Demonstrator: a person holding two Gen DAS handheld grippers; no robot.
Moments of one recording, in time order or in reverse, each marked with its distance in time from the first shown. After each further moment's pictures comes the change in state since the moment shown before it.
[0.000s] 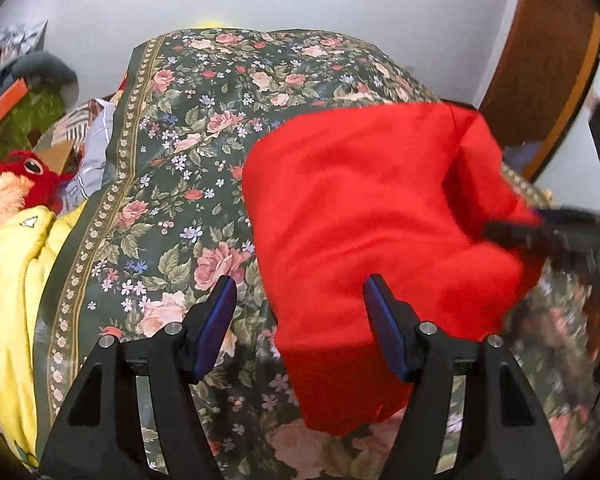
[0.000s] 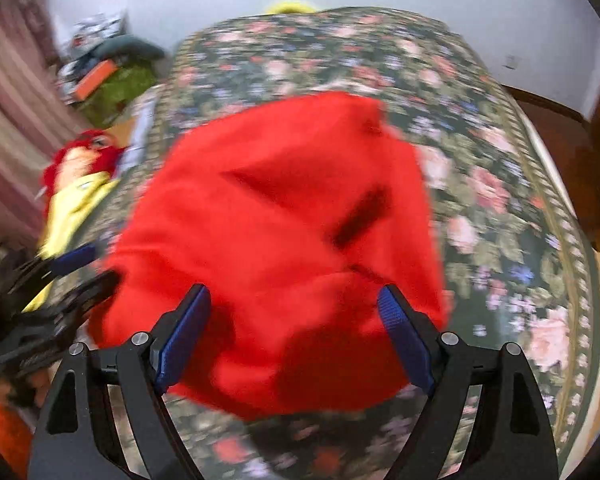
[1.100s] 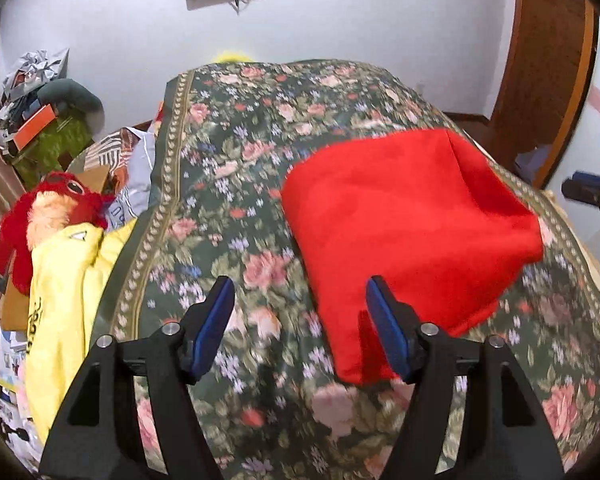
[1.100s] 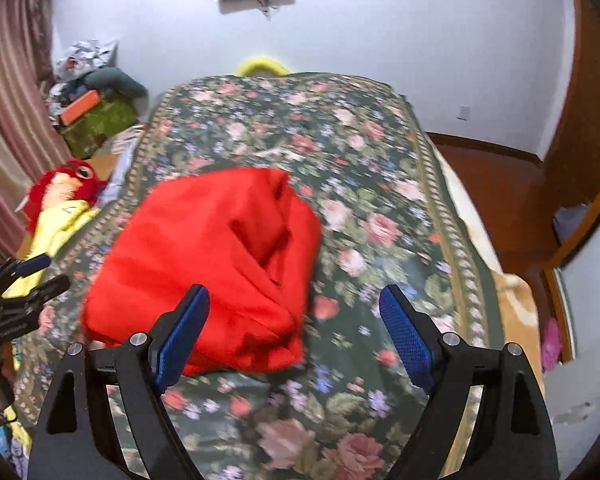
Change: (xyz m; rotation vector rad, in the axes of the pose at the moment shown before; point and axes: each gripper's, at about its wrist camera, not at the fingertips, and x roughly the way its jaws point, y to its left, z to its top) left arm -0.056 0.013 -0.001 0.015 -0.080 0.086; right arm -0.095 -0.015 -0.008 -0.100 -0.177 -0.050
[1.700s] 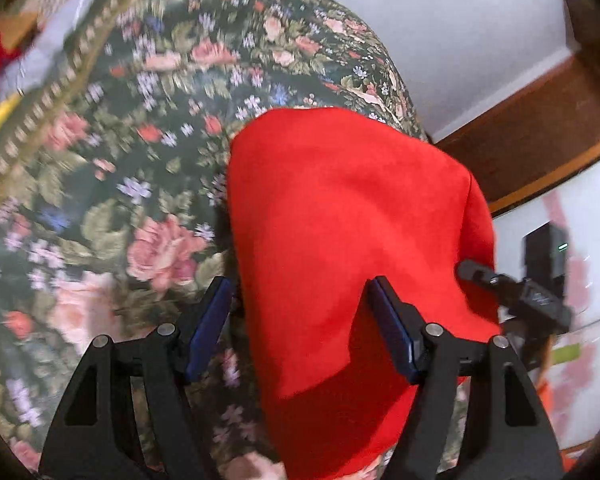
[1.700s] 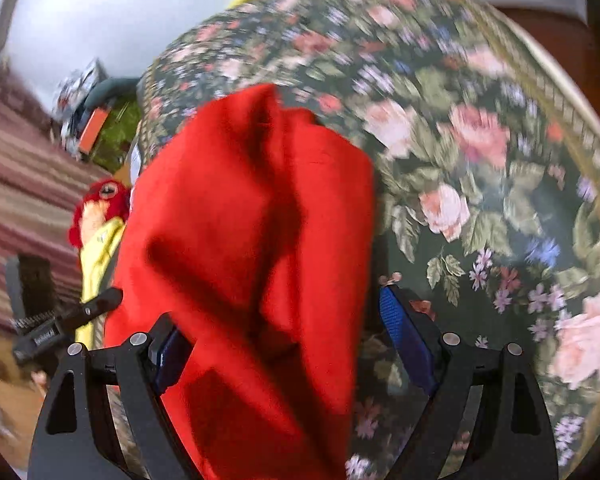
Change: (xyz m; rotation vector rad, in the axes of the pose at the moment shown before) left arm 0.124 0.043 0.021 -0.417 0.267 -0.474; right arm 0.140 -0.053 -0.003 0.380 0.307 0.354
